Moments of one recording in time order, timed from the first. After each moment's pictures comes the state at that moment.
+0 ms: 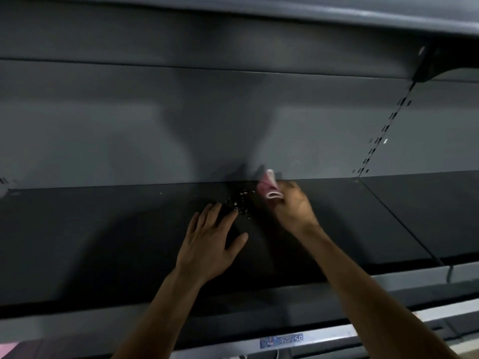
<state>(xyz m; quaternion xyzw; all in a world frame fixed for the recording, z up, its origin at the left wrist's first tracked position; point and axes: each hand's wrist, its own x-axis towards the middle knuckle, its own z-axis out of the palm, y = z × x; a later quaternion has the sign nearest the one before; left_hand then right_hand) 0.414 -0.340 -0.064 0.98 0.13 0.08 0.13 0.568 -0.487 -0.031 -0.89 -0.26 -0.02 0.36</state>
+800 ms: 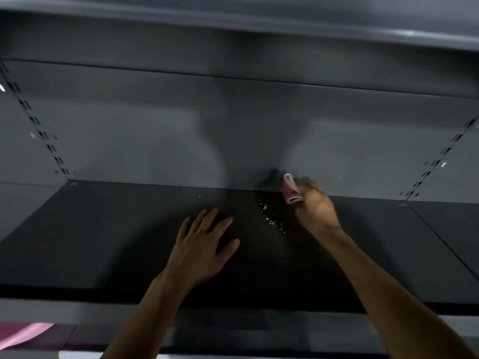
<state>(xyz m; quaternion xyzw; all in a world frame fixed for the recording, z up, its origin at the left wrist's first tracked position) 0.373 -0.270 -0.065 0.97 0.20 0.05 0.10 0.590 -0.441 -0.031 -0.91 -0.32 -0.06 0.25</state>
